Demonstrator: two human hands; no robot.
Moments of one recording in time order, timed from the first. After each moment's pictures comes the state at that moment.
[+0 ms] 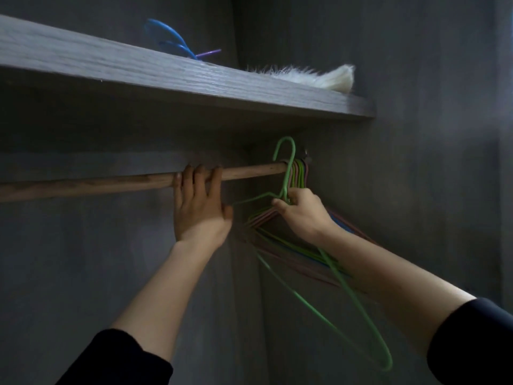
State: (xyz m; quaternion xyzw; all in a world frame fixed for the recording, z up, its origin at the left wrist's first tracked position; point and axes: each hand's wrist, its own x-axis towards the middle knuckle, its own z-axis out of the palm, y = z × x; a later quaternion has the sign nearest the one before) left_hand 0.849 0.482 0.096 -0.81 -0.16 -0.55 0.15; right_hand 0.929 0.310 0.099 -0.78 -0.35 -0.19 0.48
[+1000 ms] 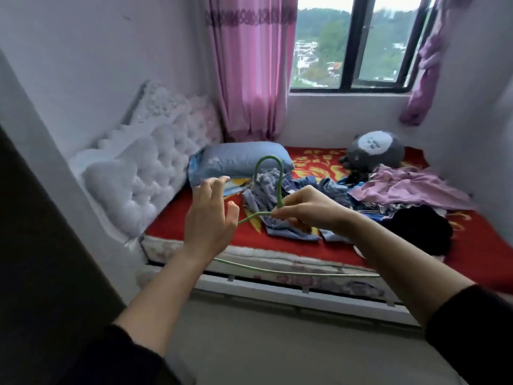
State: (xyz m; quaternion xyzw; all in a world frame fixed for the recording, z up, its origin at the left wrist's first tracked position) left_hand 0.824 -0.118 -0.173 -0.90 0.17 -0.29 -0.27; right_hand 0.793 -0.324 -0.139 -0.86 -0.08 0.06 0.49
